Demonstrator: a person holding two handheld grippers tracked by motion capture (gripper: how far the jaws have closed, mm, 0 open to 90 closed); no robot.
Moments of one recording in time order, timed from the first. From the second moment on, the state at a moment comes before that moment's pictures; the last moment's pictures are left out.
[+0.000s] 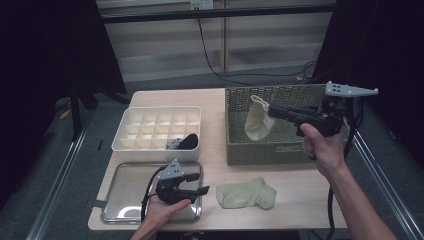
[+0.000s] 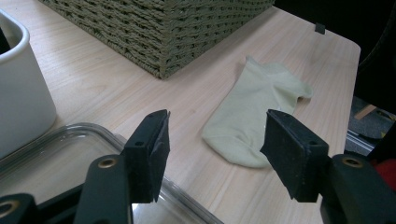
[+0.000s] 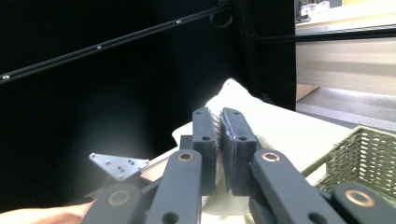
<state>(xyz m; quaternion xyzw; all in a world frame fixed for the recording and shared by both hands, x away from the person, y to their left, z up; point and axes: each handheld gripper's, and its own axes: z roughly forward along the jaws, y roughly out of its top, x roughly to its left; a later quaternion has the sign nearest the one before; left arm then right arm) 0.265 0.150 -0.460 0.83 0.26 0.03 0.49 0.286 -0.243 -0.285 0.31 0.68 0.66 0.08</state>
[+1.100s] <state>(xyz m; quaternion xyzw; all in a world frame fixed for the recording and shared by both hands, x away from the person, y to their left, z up) 0.282 0.110 -0.455 0.82 0.24 0.03 0.52 0.249 -0.188 -0.349 0.29 0.70 0.65 0.01</state>
